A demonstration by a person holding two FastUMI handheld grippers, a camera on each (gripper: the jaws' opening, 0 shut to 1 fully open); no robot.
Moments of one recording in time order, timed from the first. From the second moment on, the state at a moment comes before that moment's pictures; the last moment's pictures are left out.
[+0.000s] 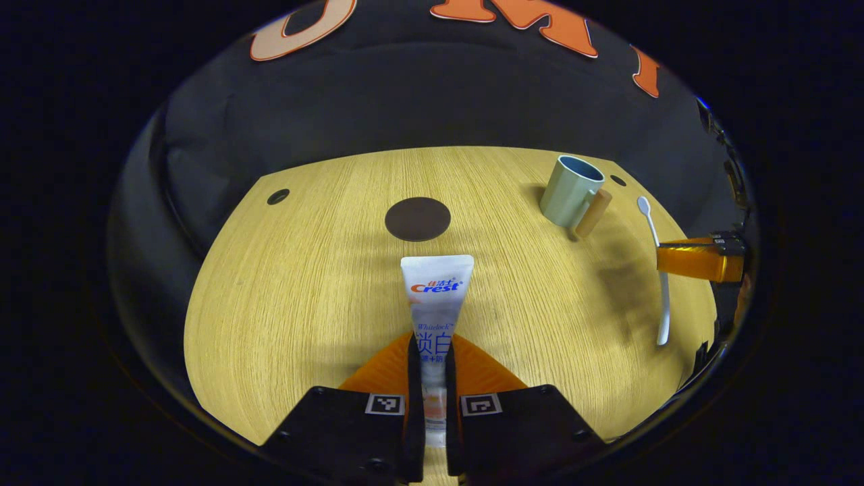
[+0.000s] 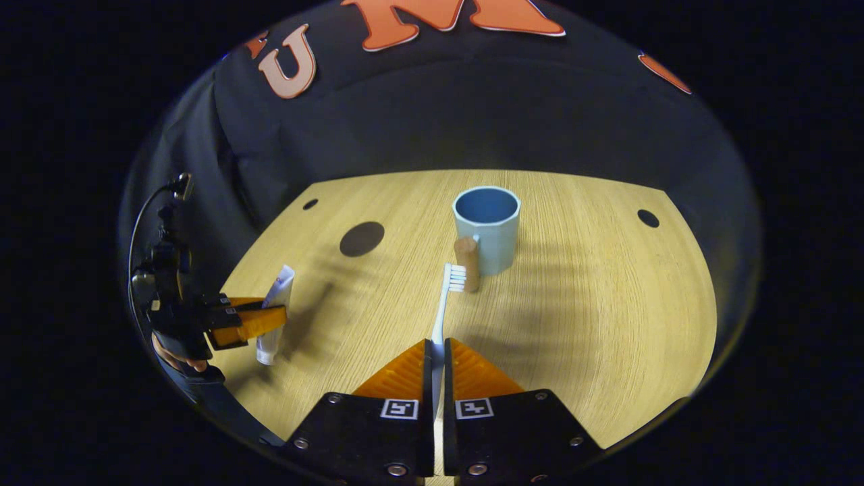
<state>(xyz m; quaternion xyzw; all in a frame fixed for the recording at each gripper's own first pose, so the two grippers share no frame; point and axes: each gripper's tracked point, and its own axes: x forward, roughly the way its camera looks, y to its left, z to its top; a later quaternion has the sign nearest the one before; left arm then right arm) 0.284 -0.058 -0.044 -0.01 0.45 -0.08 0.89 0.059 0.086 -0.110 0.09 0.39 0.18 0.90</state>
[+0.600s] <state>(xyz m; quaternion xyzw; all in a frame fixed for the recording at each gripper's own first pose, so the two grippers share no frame) 0.345 -0.051 -0.020 -0.03 0.43 -0.07 0.90 0.126 0.071 -0.079 0.14 0.27 0.17 0.94</state>
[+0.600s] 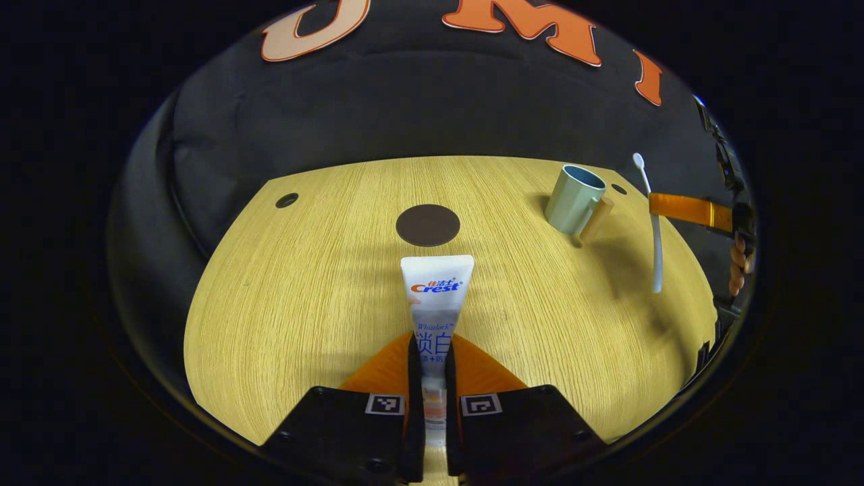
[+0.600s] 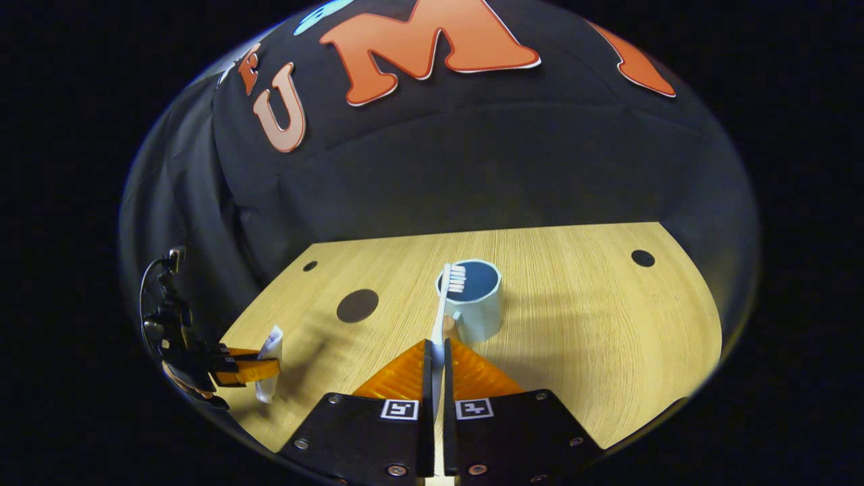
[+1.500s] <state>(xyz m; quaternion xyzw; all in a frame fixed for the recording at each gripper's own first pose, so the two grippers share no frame) 0.345 -0.045 -0.012 -0.05 0.39 -0.07 0.92 0.224 0.039 -0.009 0.20 0.09 0.11 0.97</state>
